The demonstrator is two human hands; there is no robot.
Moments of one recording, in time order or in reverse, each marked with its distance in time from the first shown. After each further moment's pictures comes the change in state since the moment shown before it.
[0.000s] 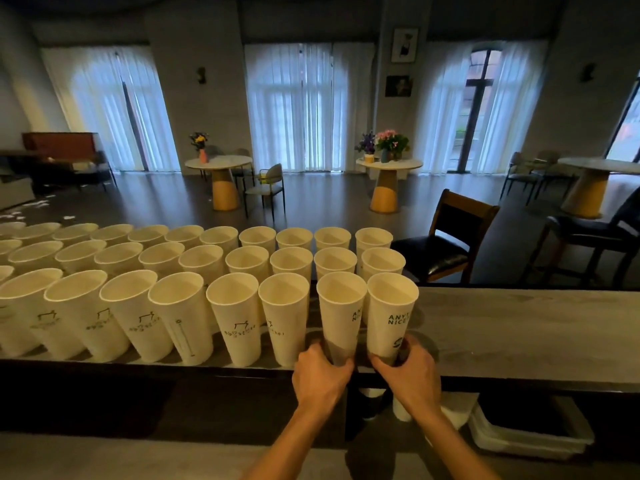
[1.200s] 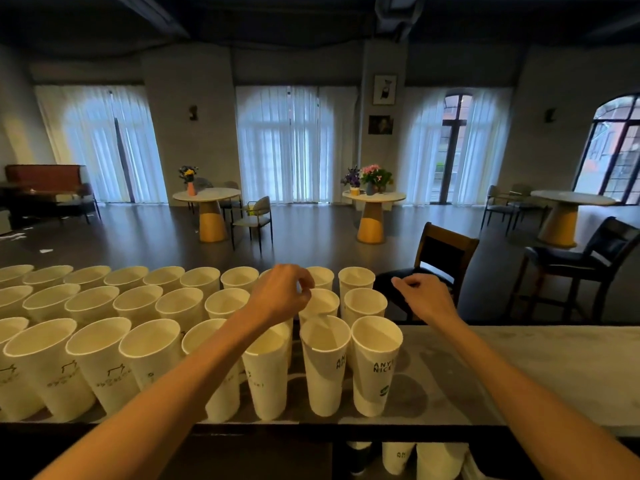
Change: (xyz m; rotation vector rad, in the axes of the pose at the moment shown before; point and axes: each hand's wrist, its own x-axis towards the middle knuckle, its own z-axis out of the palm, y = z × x) left_hand 0.120 0.136 -0.120 0.412 -0.031 0.575; right_hand 0.155 -0.097 -0.109 -0.076 0.024 -0.184
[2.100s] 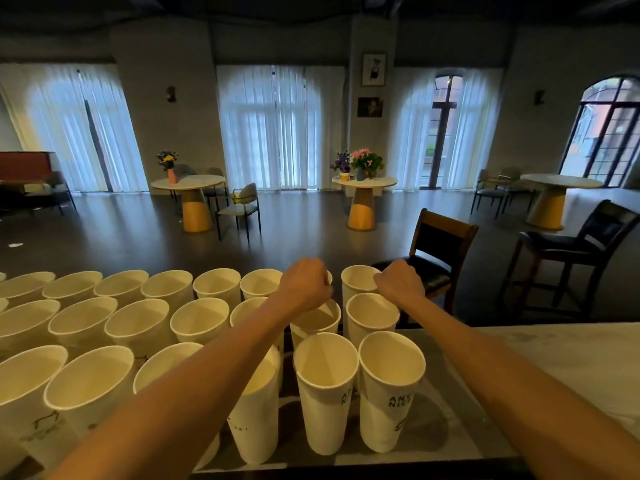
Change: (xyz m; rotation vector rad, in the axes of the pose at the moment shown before) left_hand 0.101 -0.012 0.085 0.044 -0.101 -0.060; right_hand 0.080 -0.020 0.077 -0.152 -0.028 0.162
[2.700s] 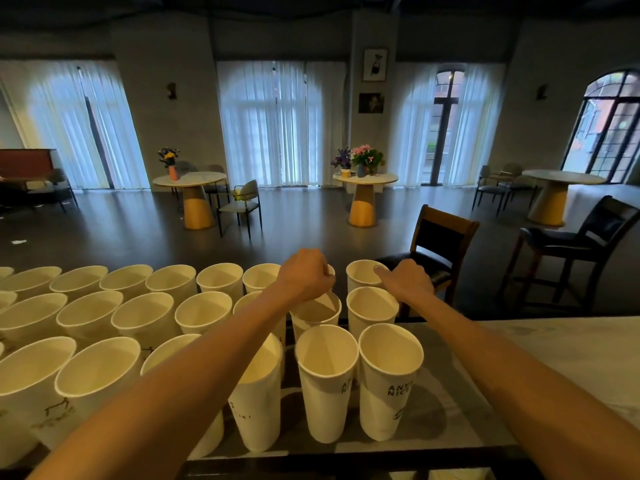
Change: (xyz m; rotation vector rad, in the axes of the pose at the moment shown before) left_hand -0.003 -0.003 -0.010 -0.052 0.022 0.029; right_hand -0.005 0.012 -0.004 0.007 0.017 0.002
